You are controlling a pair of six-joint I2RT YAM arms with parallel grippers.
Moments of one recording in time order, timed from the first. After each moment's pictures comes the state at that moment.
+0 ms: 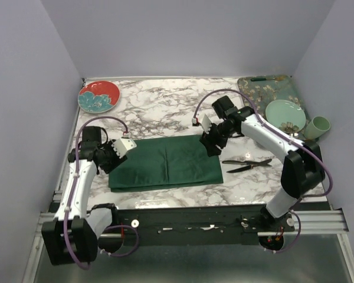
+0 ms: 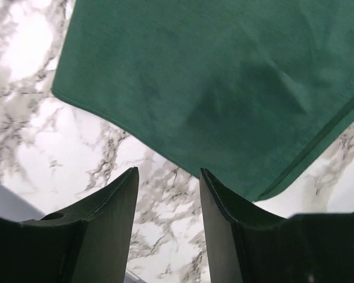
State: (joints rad) left arm 0.09 0.96 0.76 -0.88 0.32 1.04; right arm 0.52 1.62 1.29 -0.88 -0.41 -0.62
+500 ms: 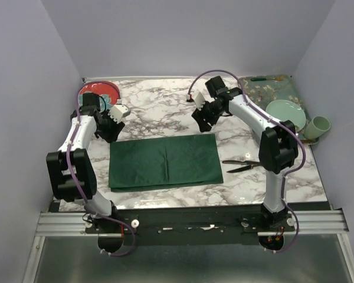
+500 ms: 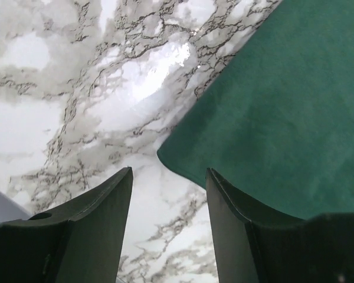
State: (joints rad) left arm 0.14 1.55 1.18 -0.75 0.33 0.84; right arm 0.47 2.00 1.71 -0.84 -0.34 -0.55
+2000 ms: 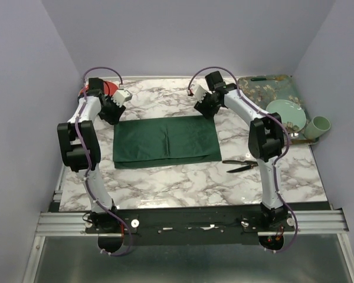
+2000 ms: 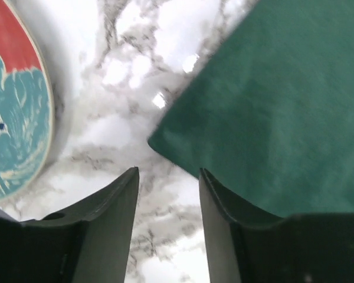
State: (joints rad) left arm 0.13 2.01 1.59 -0.70 0.32 0.83; right arm 0.40 2.29 2.00 -0.75 -0.14 -0.70
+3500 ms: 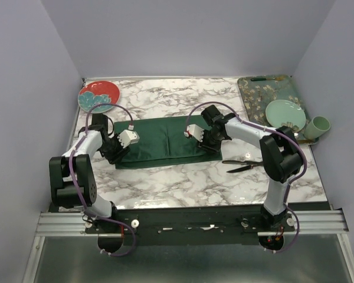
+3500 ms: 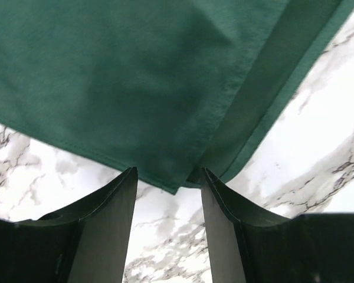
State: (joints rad) left arm 0.11 1.52 0.92 -0.75 0.35 1.08; right arm 0.55 1.89 1.28 -0.68 -0.22 -0.81
